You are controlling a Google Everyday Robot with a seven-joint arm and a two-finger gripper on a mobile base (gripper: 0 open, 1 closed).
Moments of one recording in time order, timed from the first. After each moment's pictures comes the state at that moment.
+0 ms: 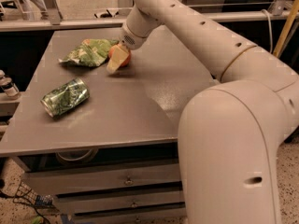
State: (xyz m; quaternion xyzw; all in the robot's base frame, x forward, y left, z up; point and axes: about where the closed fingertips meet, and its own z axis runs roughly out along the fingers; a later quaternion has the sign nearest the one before) arm 0.753 0.101 0.845 -0.56 0.77 0.12 0.28
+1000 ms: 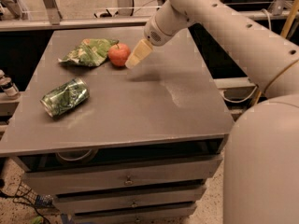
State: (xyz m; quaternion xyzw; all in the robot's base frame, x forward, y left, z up) arm 0.748 0.031 0.875 -0.54 0.76 0.12 0.34
